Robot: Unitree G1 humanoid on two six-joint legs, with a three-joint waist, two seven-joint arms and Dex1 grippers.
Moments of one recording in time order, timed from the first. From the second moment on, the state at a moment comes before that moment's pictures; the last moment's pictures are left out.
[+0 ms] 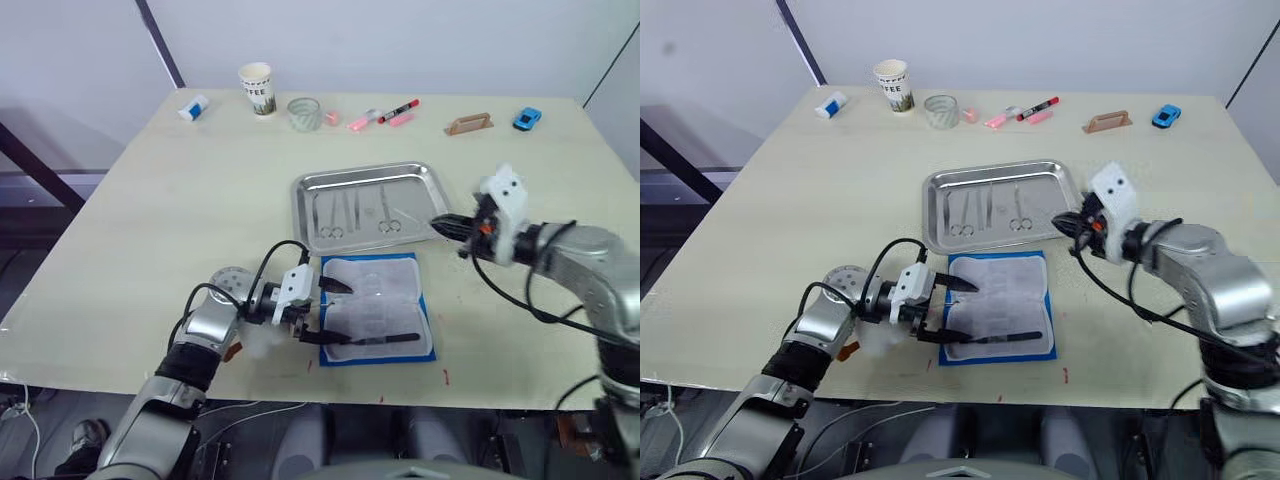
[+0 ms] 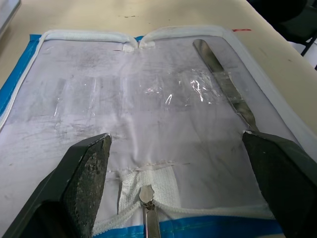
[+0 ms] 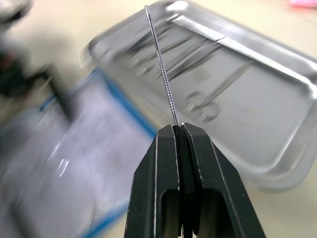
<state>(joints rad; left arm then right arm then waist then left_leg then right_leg) -0.40 0.52 -0.26 0.32 -0.19 -0.12 -1.41 -0.54 -0.56 -0.02 -0.37 0.43 1.09 0.59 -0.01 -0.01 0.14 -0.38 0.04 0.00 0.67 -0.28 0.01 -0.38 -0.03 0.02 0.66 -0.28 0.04</state>
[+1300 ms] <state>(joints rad) -0.36 0.53 -0.24 0.23 -0.19 -0.03 -1.37 -0.88 0.02 -0.17 0.44 0.21 0.86 -0.03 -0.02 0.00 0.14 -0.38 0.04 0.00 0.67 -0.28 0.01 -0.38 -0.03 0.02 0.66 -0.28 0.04</state>
